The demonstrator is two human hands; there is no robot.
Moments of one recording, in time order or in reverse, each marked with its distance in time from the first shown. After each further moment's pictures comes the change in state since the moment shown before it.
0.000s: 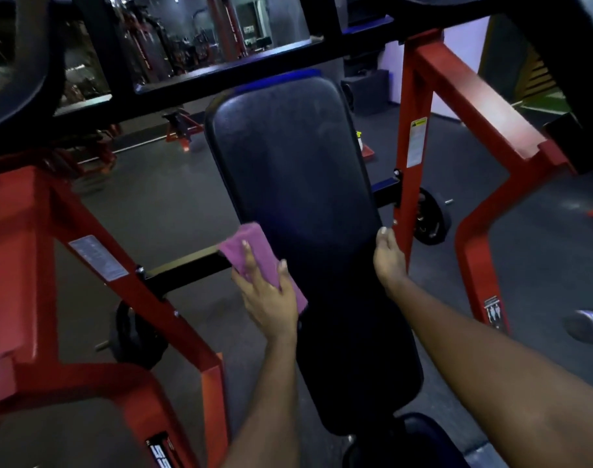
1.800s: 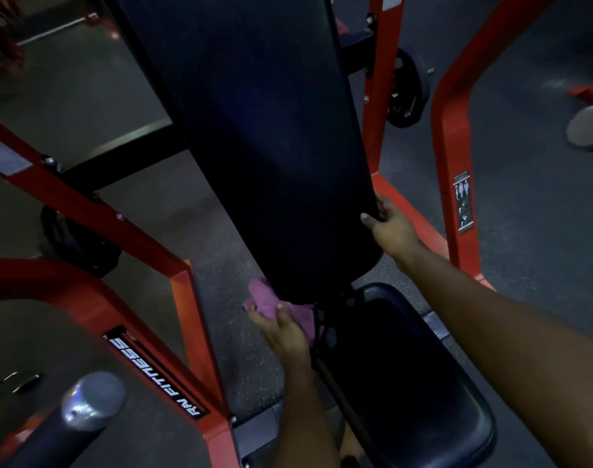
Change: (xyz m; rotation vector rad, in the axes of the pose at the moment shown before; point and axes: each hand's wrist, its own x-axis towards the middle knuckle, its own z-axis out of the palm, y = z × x) left_hand -0.291 -0.152 0.014 -0.175 -0.122 -0.827; right_hand -0.079 0.217 -0.060 -0.087 -0.148 0.043
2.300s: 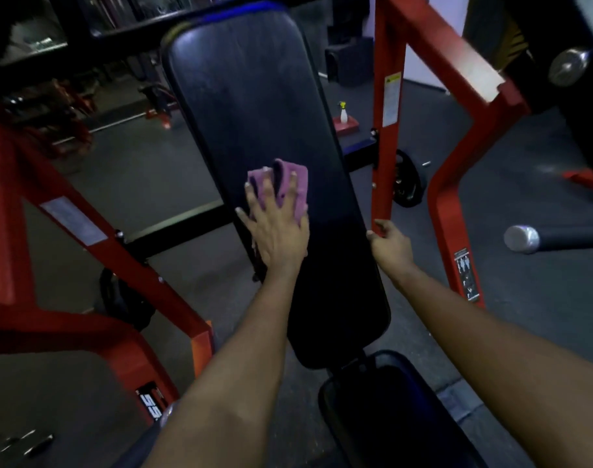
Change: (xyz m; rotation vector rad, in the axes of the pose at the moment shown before) left_hand 0.030 0.310 0.039 0.768 0.166 1.214; right_hand -0.006 -0.147 -0.027 -0.052 0.113 -0.084
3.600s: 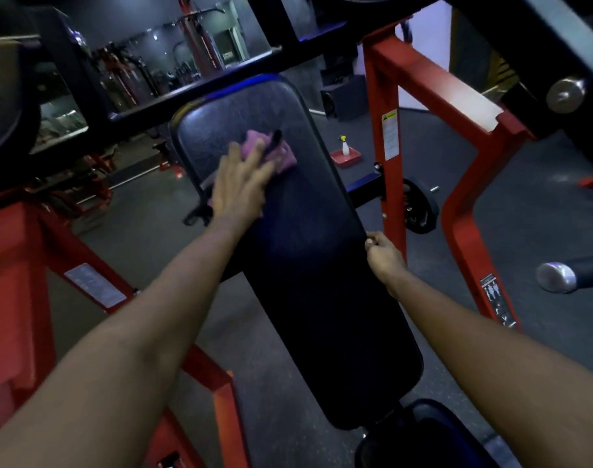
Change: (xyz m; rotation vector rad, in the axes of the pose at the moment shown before) left_hand 0.197 -0.047 -0.064 0.364 -0.103 0.578; right_hand 0.047 -0.055 0.028 0.154 -0.023 0.029
